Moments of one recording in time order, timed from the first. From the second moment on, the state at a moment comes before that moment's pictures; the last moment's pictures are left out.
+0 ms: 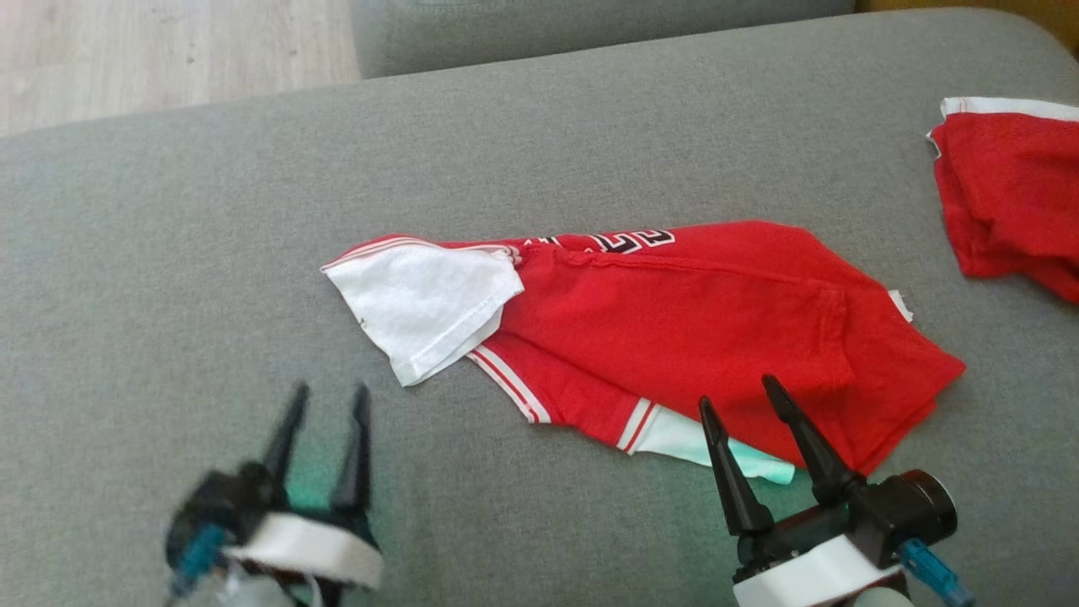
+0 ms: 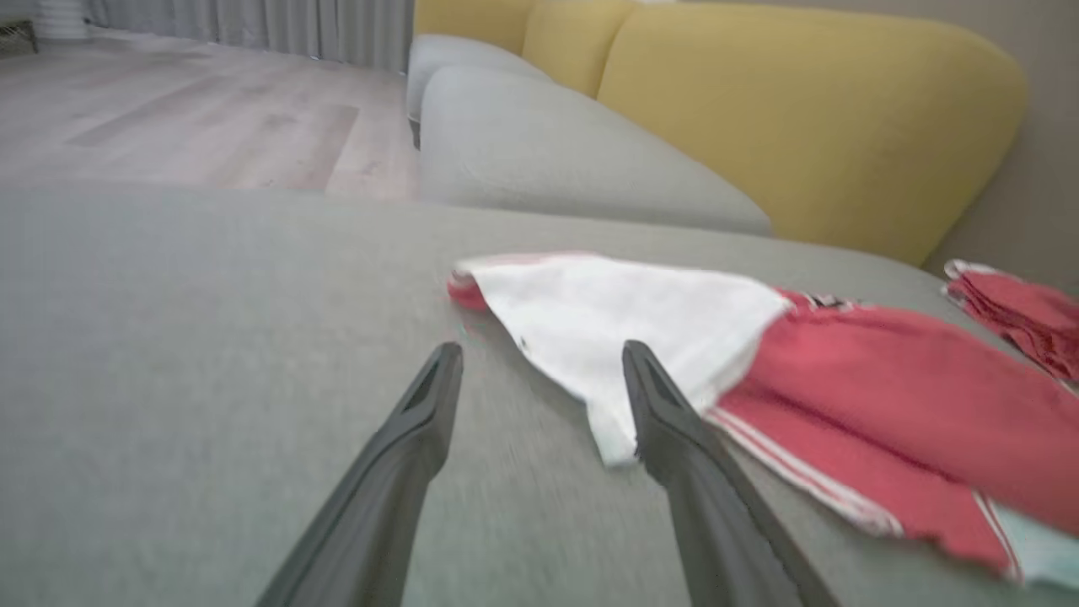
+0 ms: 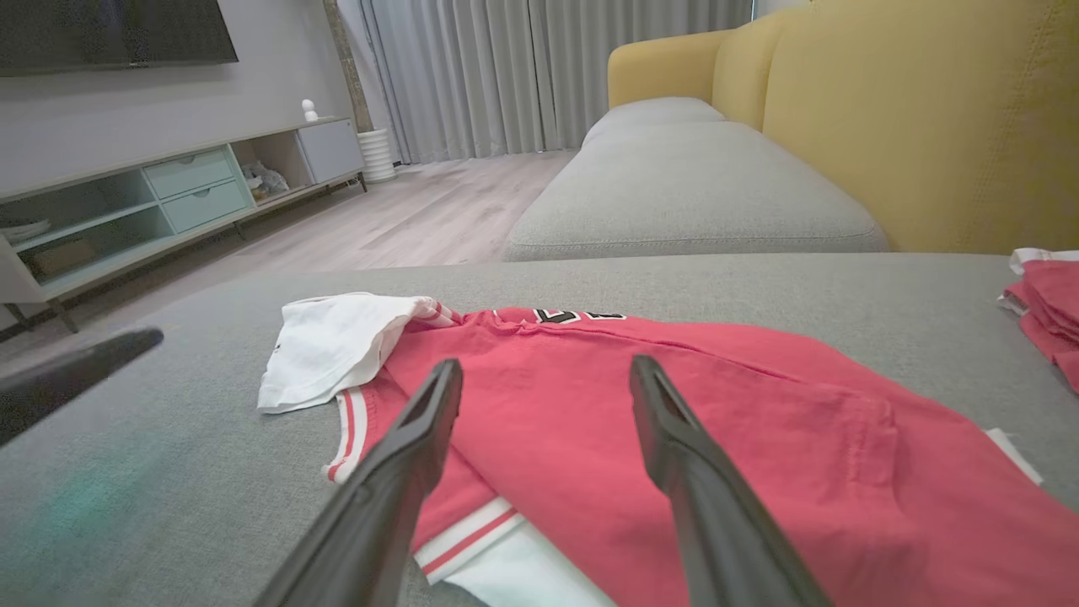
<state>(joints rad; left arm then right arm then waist) -0.11 0.16 -0.27 0.38 -0.40 -0.10 -0.25 0.09 -0.04 0.26 0.09 0.07 0.13 -0.26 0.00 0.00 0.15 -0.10</state>
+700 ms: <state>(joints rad) -0.28 0.05 -0.27 0.72 -0.35 -0.11 -0.25 0.09 -0.04 0.27 0.10 0.07 0.13 -0.26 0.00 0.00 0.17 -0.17</state>
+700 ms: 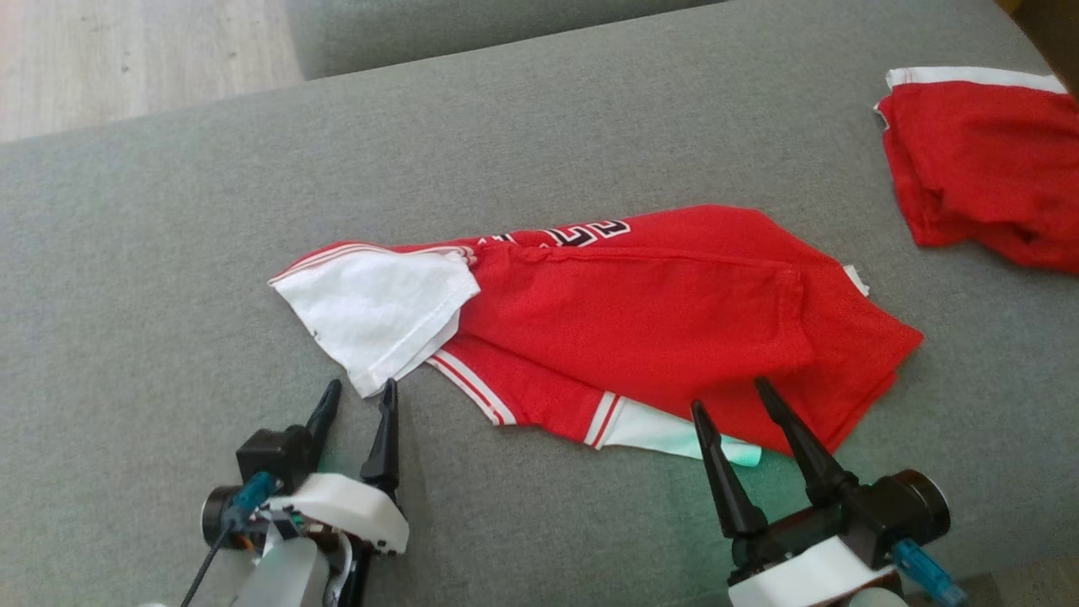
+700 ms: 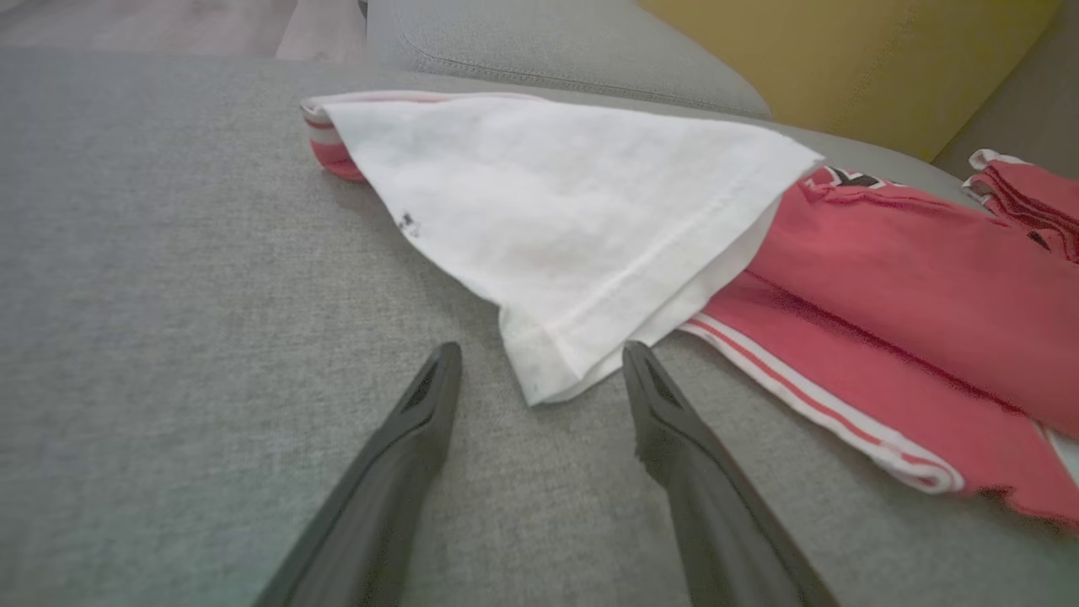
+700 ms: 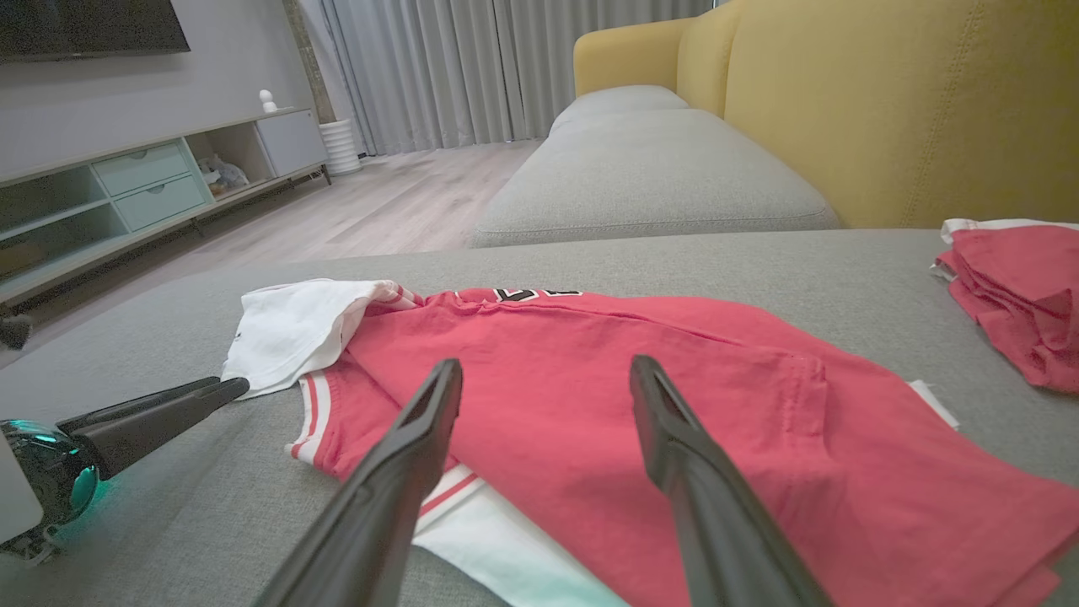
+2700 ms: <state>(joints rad) -0.48 0.26 -0.27 0.34 -0.42 -0.13 -0.23 -0.42 -0.28 0.18 0.55 0.40 0.13 -0.10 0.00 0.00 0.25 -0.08</state>
